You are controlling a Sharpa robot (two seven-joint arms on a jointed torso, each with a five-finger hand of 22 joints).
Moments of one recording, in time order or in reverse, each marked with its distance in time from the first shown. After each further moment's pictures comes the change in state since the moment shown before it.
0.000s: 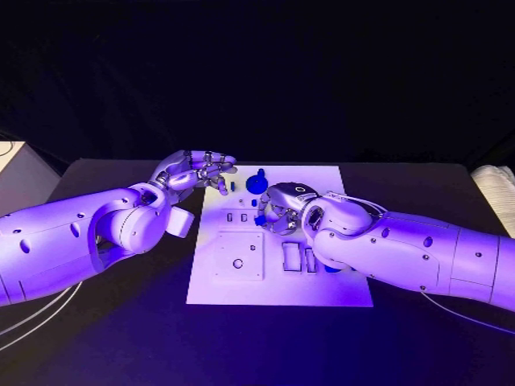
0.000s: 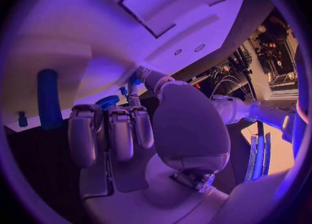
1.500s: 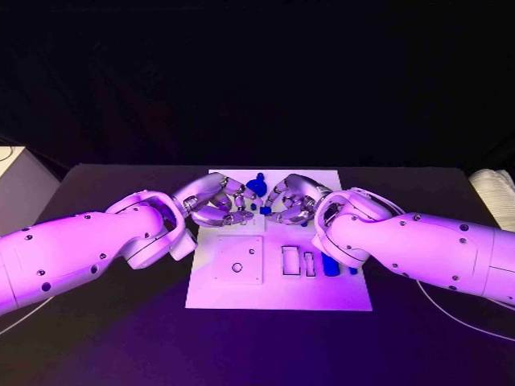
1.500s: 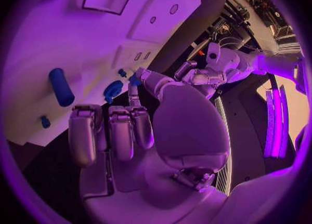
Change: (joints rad) left arm -0.006 0.029 -0.010 0.034 -0.772 0.030 -0.084; left_hand 0.000 0.053 0.148 -0.095 -0.004 0.030 -0.073 -0.089 -0.041 -0.104 -0.100 0.802 0.551 0.367 -0.078 0.755 0.652 -0.055 0.262 -0.076 0.478 0.544; right arm 0.036 -0.098 0.033 0.125 0.366 -0.079 -0.039; right_hand -0.018 0.013 -0.004 -0.003 0.018 -0.013 -0.011 0.000 0.000 0.004 -0.004 0.004 0.000 0.003 -0.003 0.000 0.000 0.000 0.000 -0.007 -0.004 -0.001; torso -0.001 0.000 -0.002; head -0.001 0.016
